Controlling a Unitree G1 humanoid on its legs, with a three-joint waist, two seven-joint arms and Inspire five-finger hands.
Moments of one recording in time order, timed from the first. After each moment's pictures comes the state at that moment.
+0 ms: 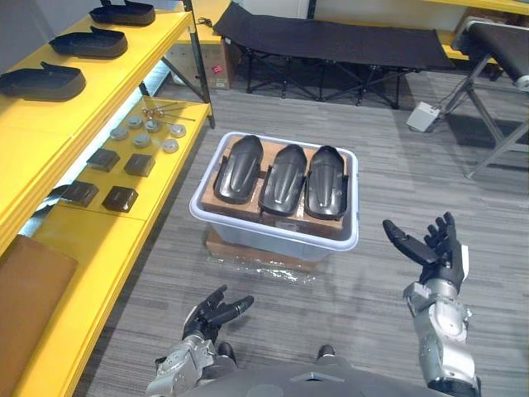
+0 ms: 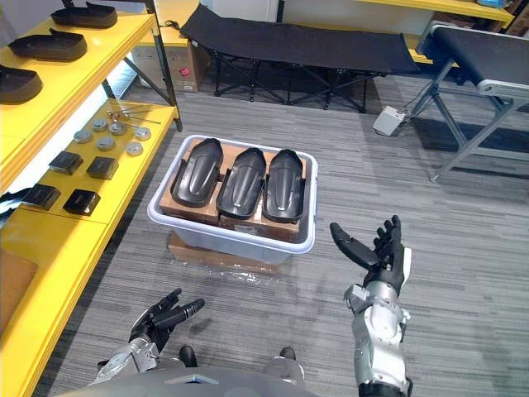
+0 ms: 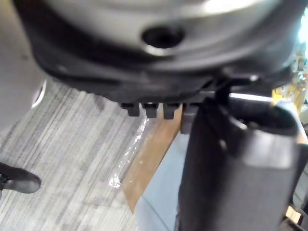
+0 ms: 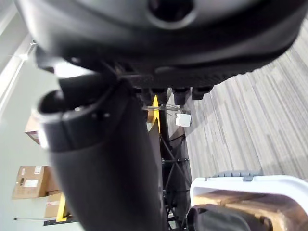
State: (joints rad) left arm 0.21 0.16 -0.15 0.66 -0.53 -0.02 -0.09; right arm 0.09 -0.23 -0.27 0.24 0.32 -0.09 -0.21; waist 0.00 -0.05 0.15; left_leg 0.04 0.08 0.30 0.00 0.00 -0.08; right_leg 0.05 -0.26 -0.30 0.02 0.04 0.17
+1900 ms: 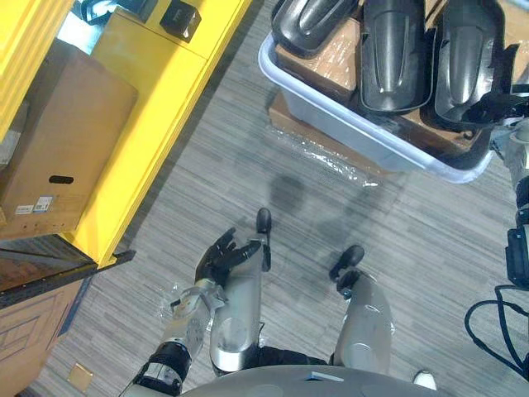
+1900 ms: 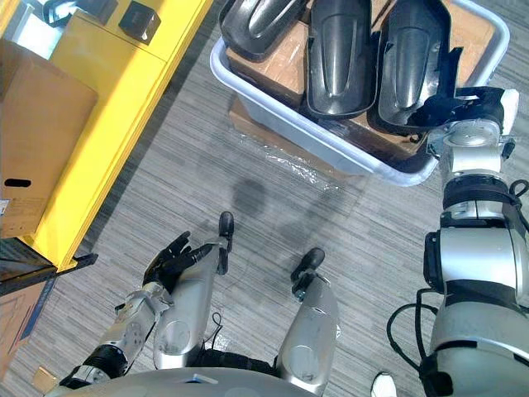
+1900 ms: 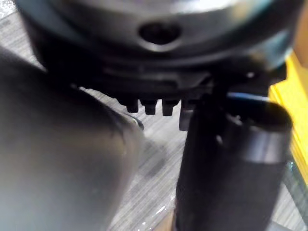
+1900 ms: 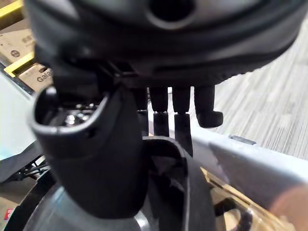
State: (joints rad) left arm -0.06 0.14 -0.20 0.73 -0.66 -0.17 -0.10; right arm -1.08 -0.86 0.13 1.09 0.17 0.31 -0.31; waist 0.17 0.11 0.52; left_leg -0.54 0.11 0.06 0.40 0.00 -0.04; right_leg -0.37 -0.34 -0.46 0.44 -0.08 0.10
